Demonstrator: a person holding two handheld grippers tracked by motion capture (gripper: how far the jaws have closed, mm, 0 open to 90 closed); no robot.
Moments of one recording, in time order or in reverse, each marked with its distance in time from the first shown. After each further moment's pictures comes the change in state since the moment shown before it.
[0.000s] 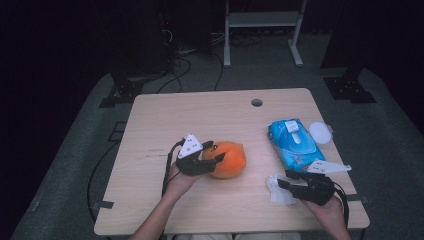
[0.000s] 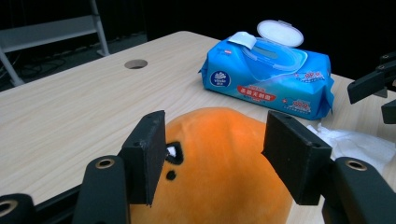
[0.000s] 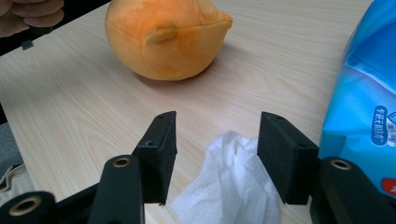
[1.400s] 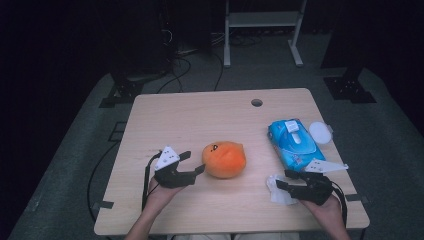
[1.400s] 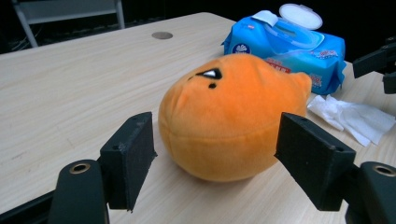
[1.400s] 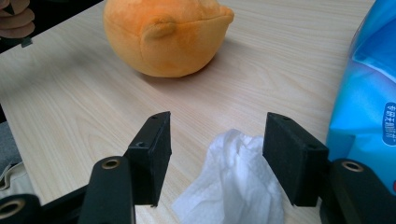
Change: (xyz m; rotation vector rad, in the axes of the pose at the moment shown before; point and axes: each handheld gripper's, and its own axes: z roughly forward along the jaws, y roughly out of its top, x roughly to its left) left arm 0.012 -0.037 -0.049 0.035 0.059 -0.094; right arm -0.001 0.000 0.005 0.017 0.007 0.007
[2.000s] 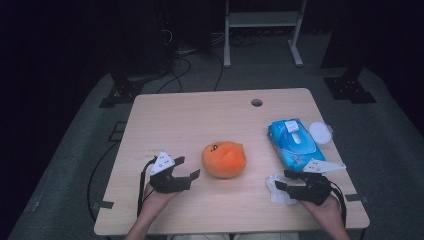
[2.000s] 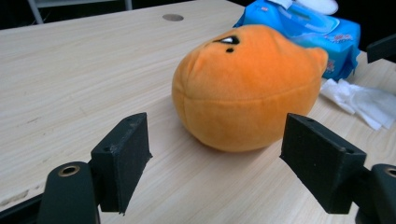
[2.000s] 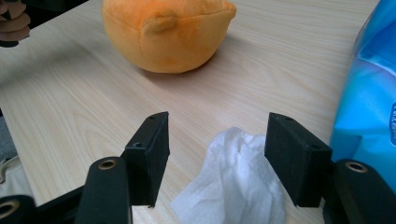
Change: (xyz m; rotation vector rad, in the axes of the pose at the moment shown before) left arm 0.005 -0.018 -0.008 0.039 0.033 -0.025; right arm 0.001 0.000 0.003 0.019 -0.002 -0.014
